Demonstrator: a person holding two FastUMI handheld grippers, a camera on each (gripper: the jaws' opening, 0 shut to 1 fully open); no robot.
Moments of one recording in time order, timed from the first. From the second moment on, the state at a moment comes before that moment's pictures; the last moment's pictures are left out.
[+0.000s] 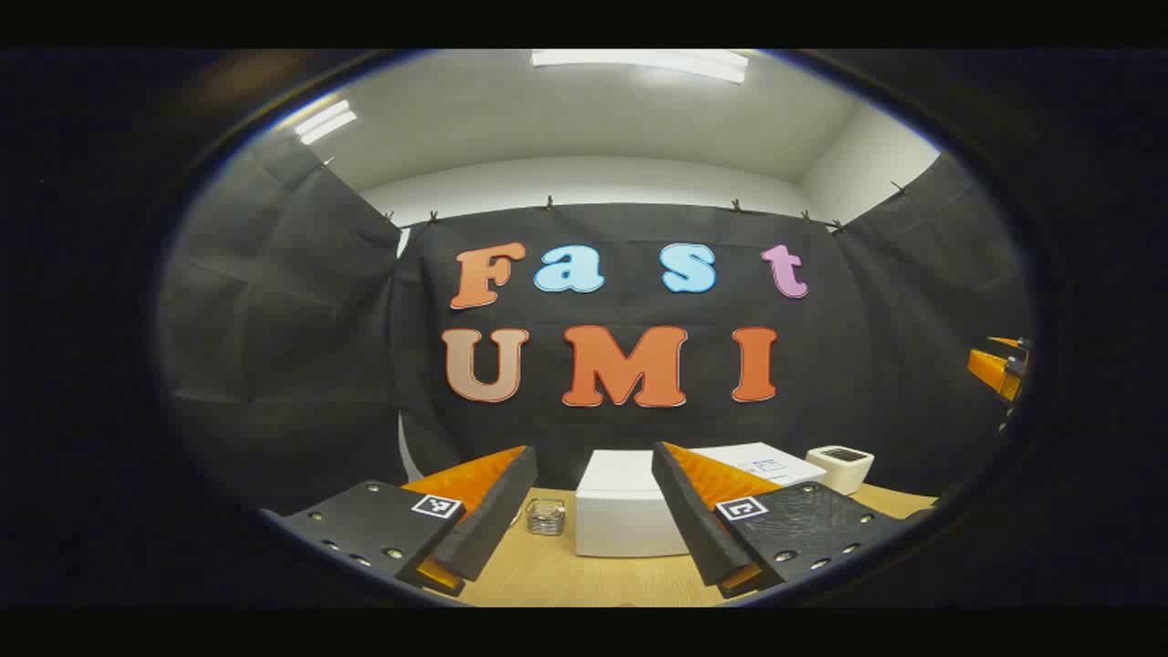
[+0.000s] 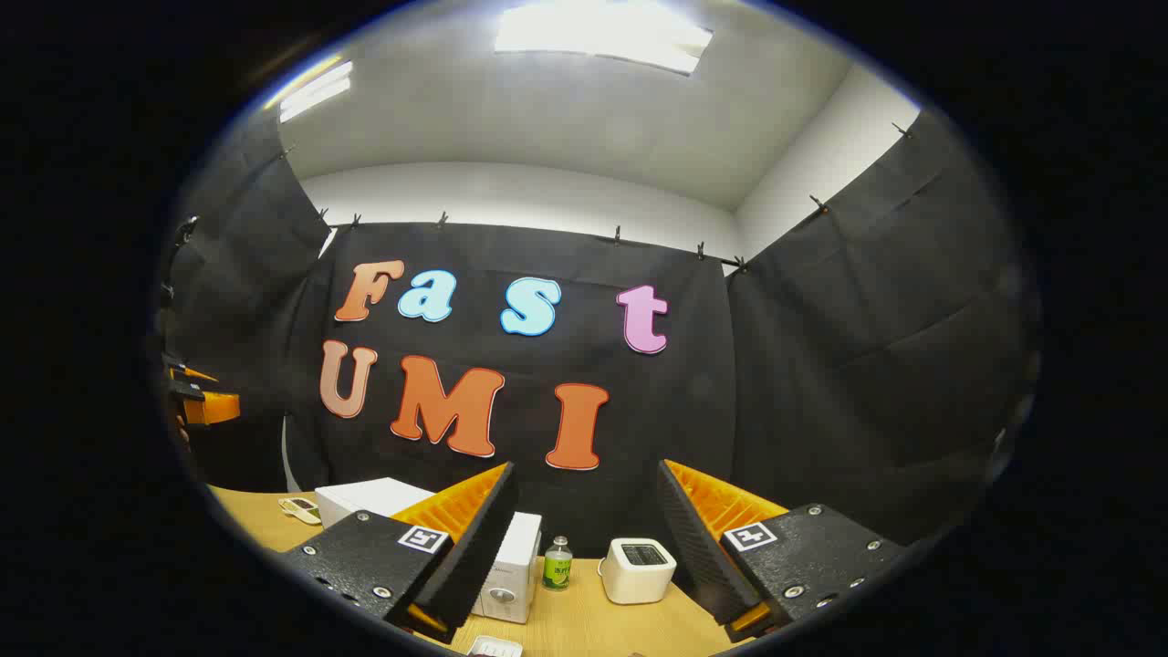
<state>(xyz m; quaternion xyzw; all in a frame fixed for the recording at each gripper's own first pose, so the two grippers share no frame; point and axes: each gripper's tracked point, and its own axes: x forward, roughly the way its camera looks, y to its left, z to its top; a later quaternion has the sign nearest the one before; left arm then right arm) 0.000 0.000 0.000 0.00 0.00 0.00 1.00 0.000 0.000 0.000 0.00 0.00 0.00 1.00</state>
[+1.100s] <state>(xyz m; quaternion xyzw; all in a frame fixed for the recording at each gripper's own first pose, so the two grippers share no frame) 0.009 -0.057 -0.011 0.00 -0.01 -0.02 1.00 0.002 -0.015 -0.018 0.01 0.00 0.01 1.00</state>
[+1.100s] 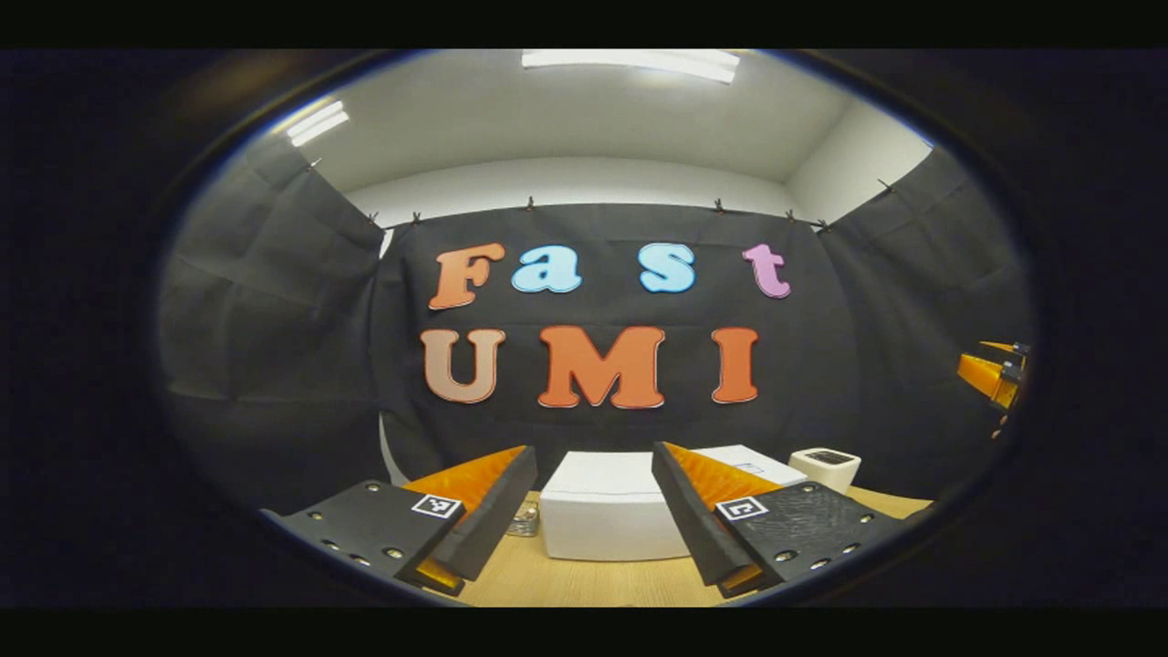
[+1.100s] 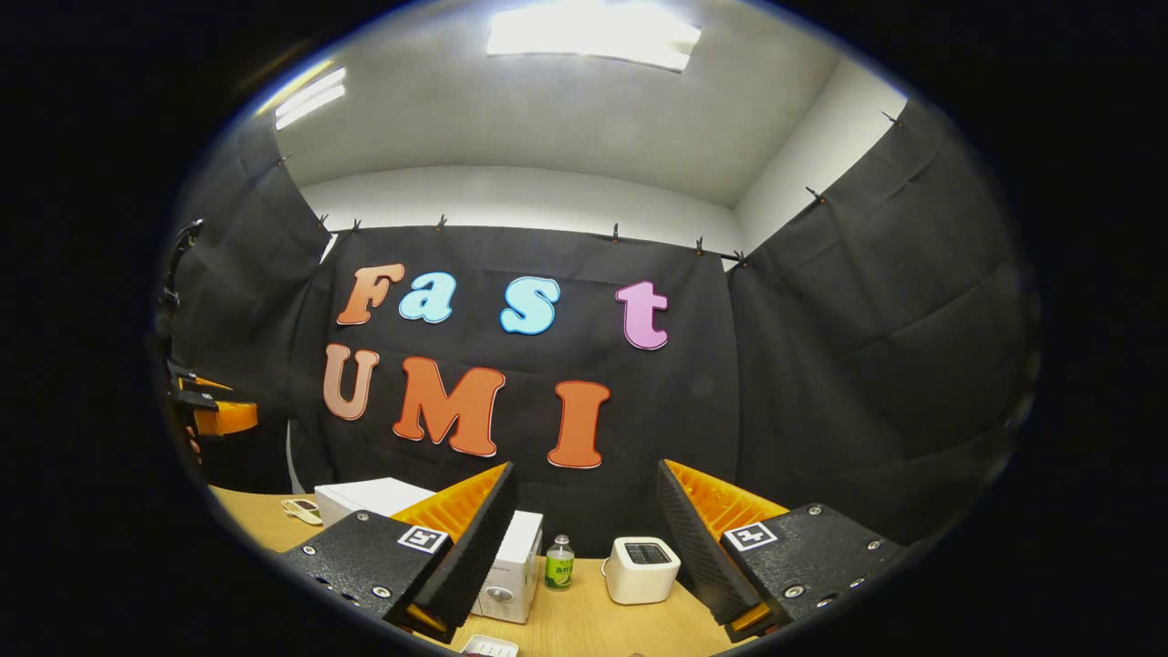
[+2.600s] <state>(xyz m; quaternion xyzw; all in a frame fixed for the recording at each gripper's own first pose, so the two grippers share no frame) 0.134 -0.291 -0.333 0.02 0.14 -0.07 0.99 -0.046 -0.114 -0.183 0.00 0.09 -0.07 0.99</state>
